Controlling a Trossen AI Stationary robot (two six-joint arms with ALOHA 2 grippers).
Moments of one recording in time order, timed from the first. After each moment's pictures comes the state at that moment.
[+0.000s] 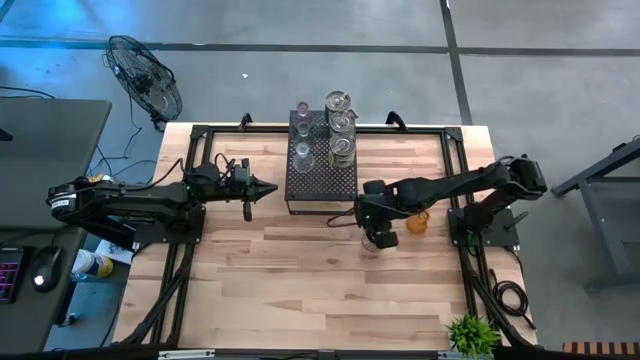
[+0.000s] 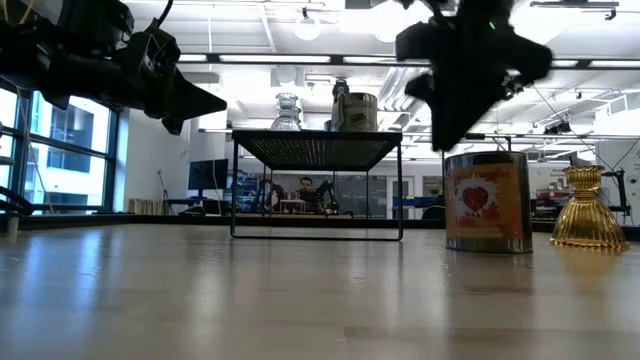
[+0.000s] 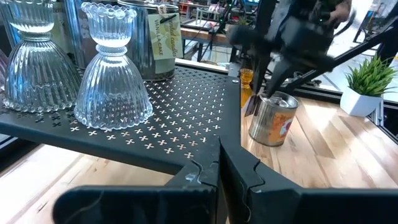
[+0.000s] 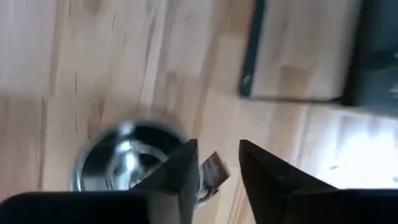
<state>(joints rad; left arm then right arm) 0.29 0.84 0.19 0.59 0.15 -0.11 0.08 1.55 1.14 -0.86 0.13 -0.13</state>
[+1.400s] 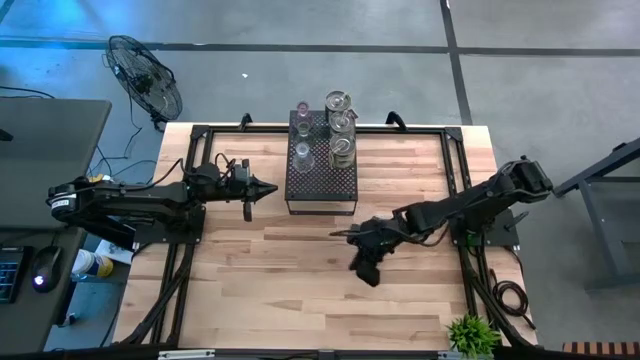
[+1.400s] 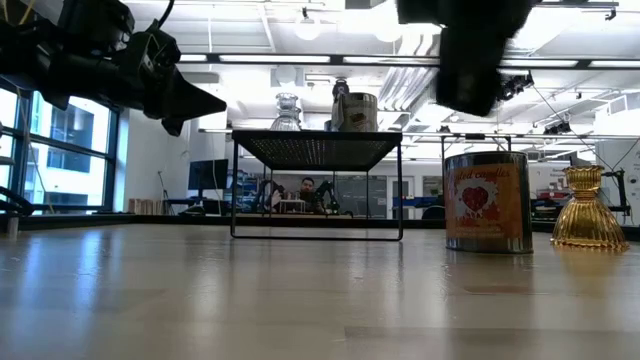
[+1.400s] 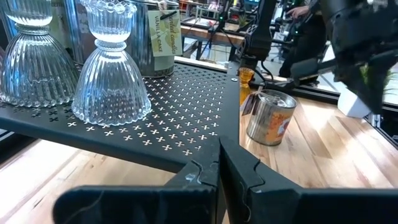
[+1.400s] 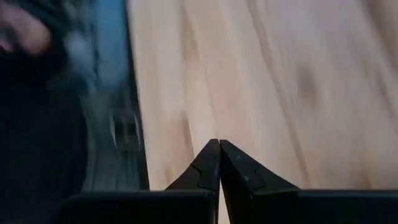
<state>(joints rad) 0.29 0.84 0.19 0.58 0.15 -0.13 0.29 1.52 1.00 -0.21 -0.20 0.74</state>
